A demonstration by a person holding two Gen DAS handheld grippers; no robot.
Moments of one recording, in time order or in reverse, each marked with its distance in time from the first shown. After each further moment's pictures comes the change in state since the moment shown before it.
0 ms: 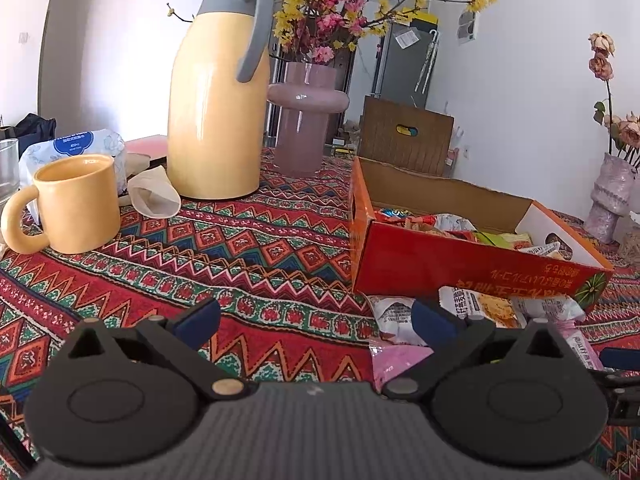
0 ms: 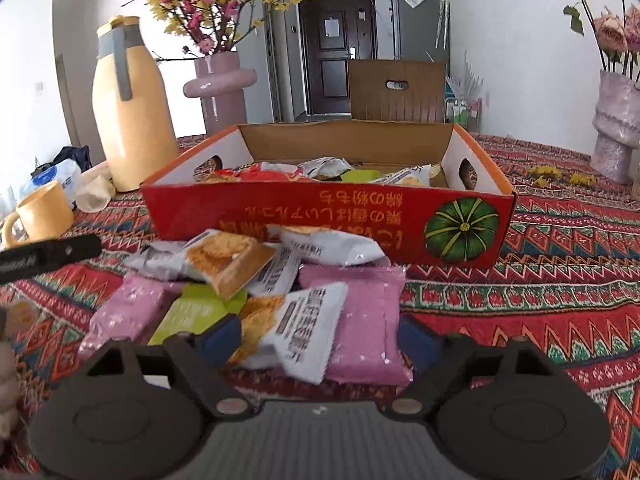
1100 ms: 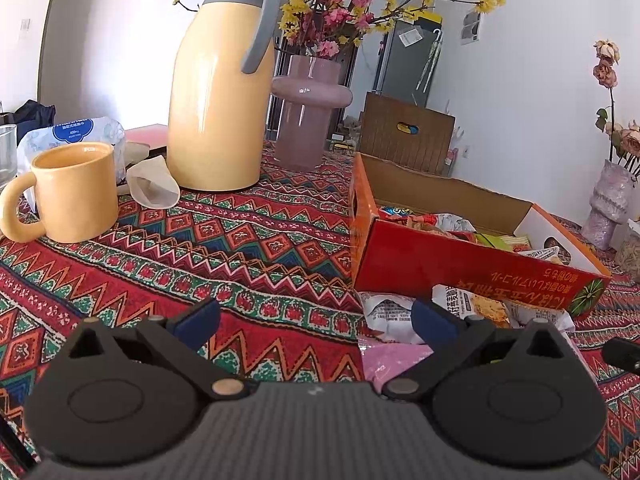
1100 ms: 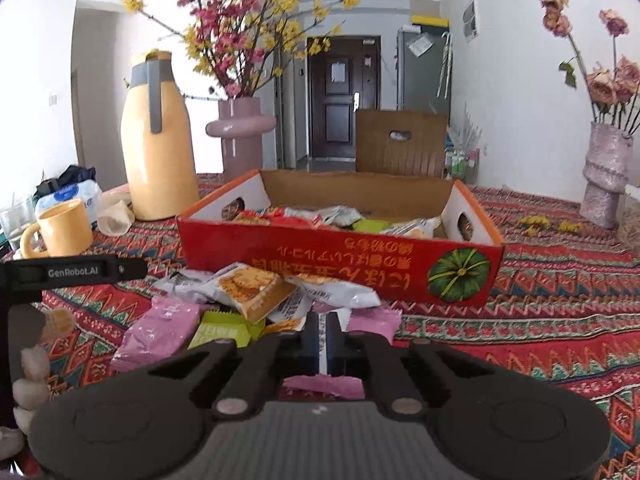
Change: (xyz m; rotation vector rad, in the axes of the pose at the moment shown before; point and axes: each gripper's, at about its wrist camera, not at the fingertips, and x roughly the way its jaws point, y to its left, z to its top) left arm 0.003 0.005 0.001 -0.035 0.017 -0.013; right arm -0.042 0.021 -0.004 -0.047 -0.154 -0.024
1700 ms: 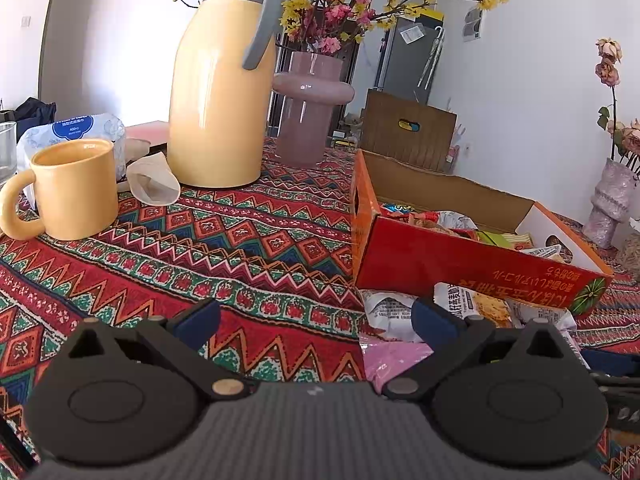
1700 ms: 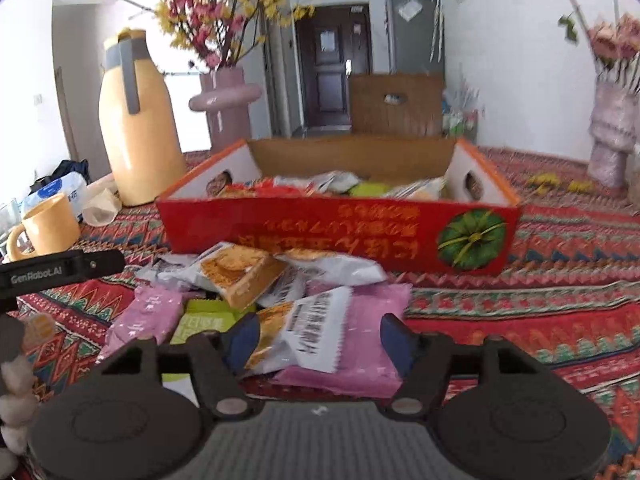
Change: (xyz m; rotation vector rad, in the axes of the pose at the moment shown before) left arm 0.002 0.000 0.000 -0.001 0.009 0.001; right arm 0.041 -0.004 0.001 0.067 0.126 0.029
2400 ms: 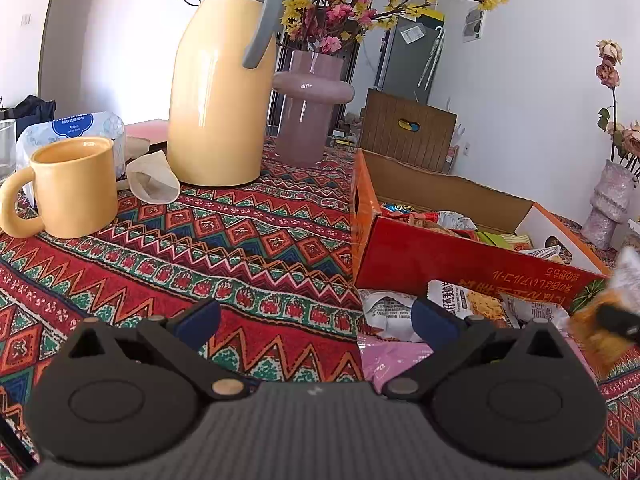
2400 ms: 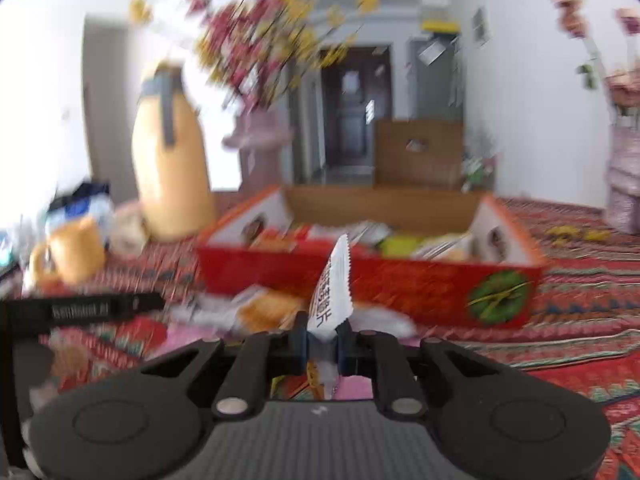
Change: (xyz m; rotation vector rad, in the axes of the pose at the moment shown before) left arm 0.001 0.001 0.000 -0.005 0.005 0.000; right arm -0.027 0.014 0.008 -0.041 -0.179 0.024
